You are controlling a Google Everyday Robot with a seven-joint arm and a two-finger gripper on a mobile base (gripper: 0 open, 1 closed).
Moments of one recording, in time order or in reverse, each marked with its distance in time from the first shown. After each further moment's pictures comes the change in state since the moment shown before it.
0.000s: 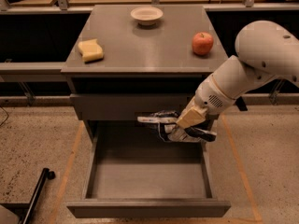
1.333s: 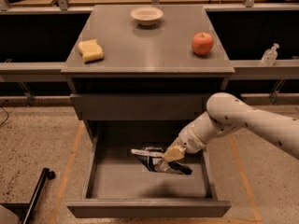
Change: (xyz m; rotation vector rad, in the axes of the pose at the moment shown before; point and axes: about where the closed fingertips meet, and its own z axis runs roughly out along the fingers) arm 0.072 -0.034 0.179 -0.165 -0.057 0.110
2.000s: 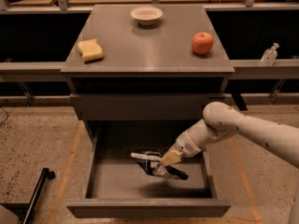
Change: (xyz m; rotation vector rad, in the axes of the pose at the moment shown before) arm 0.019 -0.027 0.042 -0.064 -0.030 0.068
